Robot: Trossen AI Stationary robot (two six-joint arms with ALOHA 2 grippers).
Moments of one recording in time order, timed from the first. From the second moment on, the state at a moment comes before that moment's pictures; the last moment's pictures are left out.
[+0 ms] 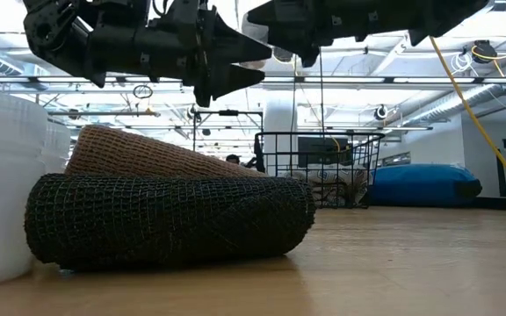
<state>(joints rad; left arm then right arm) -0.09 1.65 0.63 1.00 -0.12 -0.13 0.13 1.50 0.78 0.66 0.11 0.04</state>
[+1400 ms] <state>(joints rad) -0.09 1.66 0.63 0.96 -0.10 -0.13 0.08 1.50 1.27 -0.40 0.11 -0.01</state>
